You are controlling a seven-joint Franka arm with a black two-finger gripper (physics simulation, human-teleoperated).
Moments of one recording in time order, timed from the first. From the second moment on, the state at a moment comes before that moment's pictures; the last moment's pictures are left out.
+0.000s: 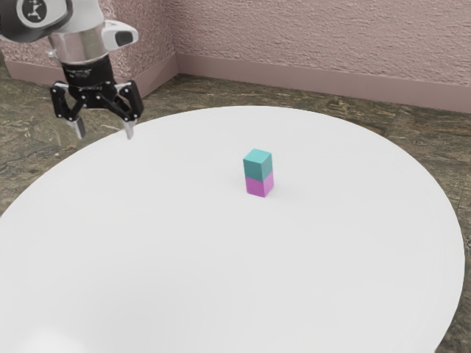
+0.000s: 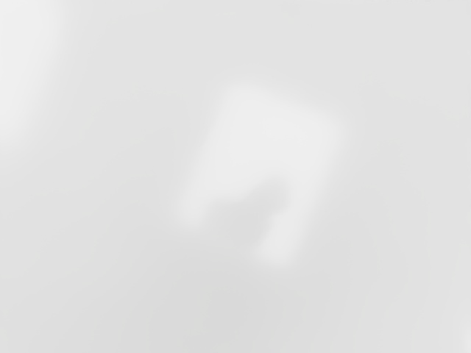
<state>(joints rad) -0.18 -0.28 0.07 -1.80 0.07 1.51 -0.50</state>
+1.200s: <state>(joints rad) -0.05 0.85 -0.02 -1.11 0.10 2.45 -0.21</state>
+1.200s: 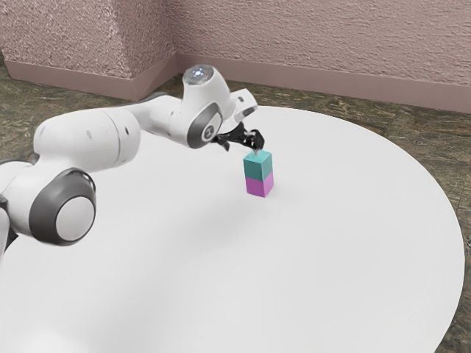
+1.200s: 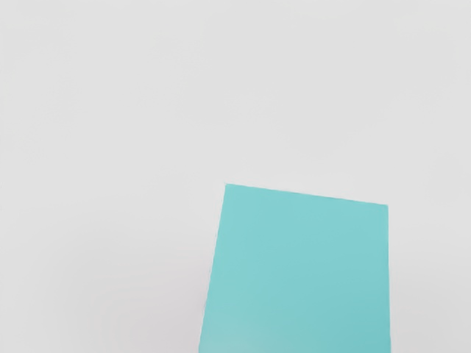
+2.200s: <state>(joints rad) -0.02 0.99 -0.08 -1.07 0.06 2.66 0.02</state>
